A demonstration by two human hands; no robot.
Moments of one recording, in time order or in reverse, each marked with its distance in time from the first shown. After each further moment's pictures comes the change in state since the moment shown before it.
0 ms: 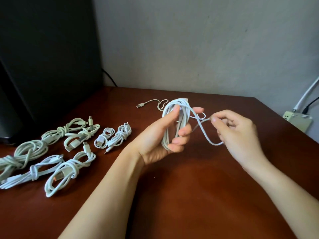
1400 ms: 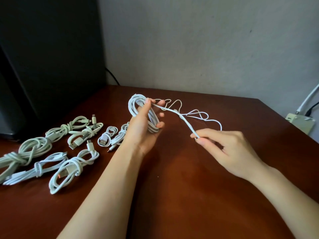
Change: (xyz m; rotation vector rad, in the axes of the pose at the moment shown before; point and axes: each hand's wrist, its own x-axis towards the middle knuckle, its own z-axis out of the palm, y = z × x) left_hand -0.002 0.012 -0.017 -0.159 0.722 0.367; right_hand -0.013 -0.001 0.001 -0.236 -0.302 -0.530
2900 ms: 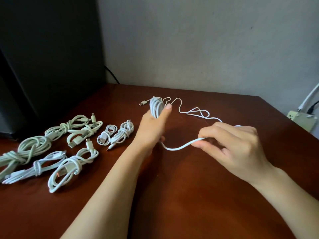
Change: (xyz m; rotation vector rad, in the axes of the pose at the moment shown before) left_hand 0.004 -0.018 0.000 0.793 0.076 0.139; right_hand 0.006 -0.017 -0.006 -0.257 0.239 -0.362
